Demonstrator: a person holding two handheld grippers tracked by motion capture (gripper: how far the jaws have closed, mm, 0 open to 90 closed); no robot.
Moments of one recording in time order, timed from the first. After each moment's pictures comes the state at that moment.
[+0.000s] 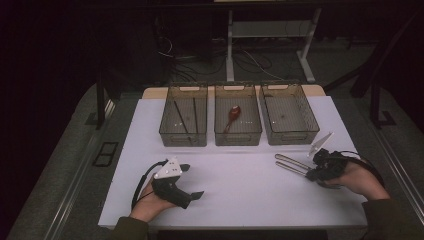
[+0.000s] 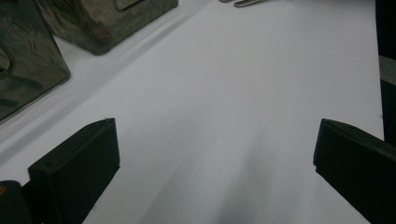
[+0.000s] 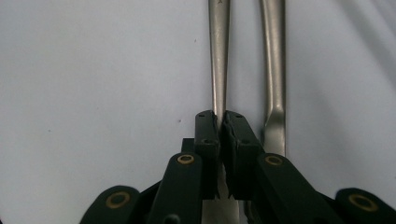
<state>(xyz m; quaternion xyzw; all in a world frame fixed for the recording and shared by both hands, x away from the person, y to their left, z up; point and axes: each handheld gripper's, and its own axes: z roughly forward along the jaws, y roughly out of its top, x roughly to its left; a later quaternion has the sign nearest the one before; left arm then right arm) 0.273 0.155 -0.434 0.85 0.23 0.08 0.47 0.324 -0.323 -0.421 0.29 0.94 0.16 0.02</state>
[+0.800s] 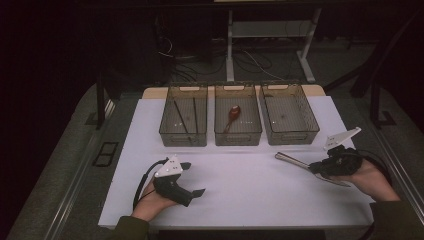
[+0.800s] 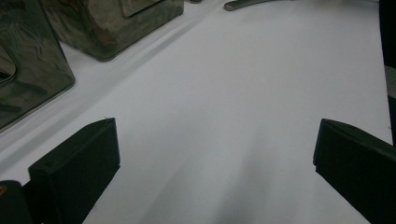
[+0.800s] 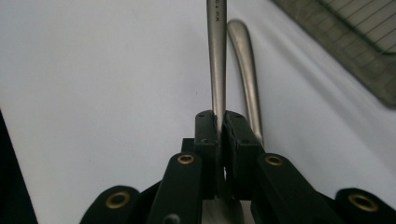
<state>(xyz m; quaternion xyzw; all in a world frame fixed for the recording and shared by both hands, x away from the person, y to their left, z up) 0.278 0.154 -0.438 0.84 0.24 0.08 0.48 0.313 -0.348 -0.396 0.31 0.90 0.30 0.03</state>
